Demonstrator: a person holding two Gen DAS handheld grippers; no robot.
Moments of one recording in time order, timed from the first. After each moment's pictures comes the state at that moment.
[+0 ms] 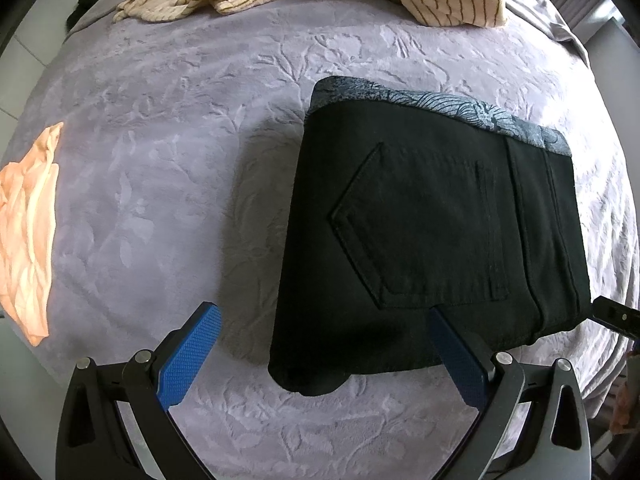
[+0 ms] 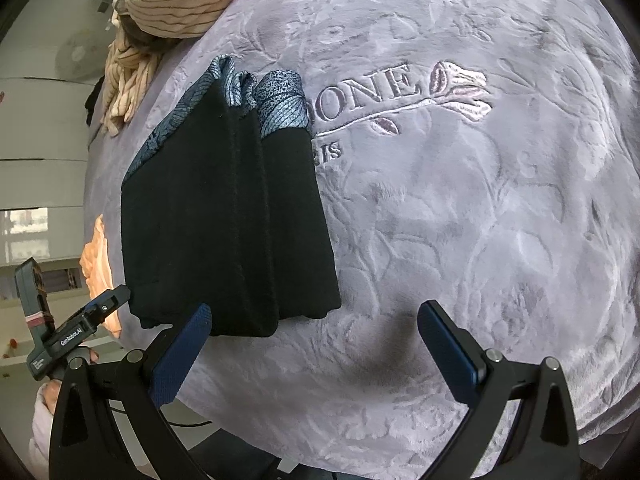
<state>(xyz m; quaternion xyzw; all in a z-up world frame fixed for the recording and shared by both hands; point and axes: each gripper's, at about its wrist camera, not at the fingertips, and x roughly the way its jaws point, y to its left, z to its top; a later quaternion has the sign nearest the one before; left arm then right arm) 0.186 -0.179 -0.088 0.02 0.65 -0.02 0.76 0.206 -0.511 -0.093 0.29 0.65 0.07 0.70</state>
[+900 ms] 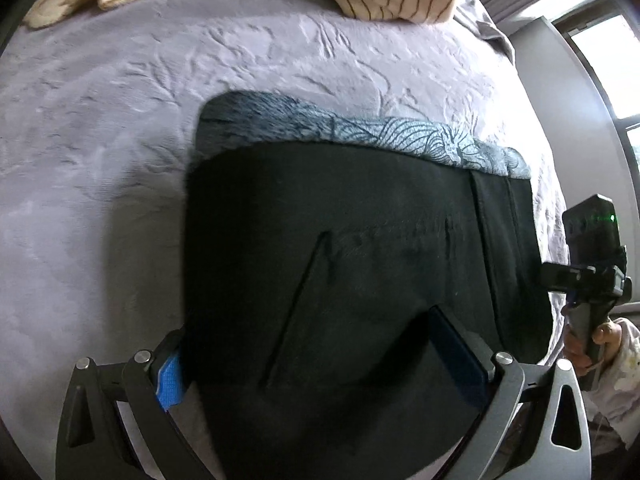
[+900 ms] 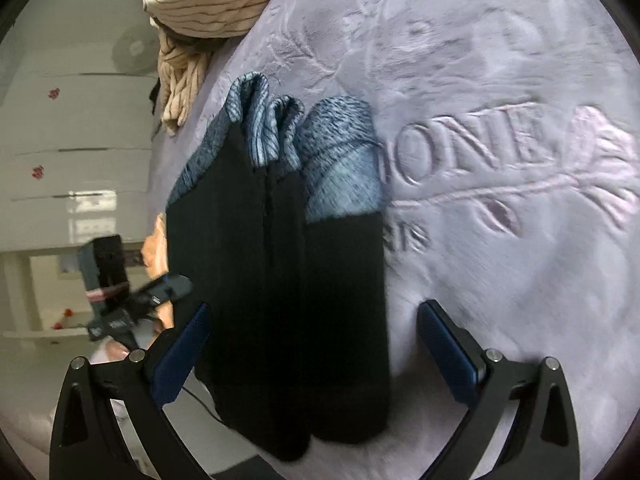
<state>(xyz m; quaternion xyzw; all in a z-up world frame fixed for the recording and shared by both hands) 0.248 -0.187 -0.147 -0.05 0.65 -0.21 0.73 0.275 -0.508 -0.140 0.36 0.61 0.21 0.67</state>
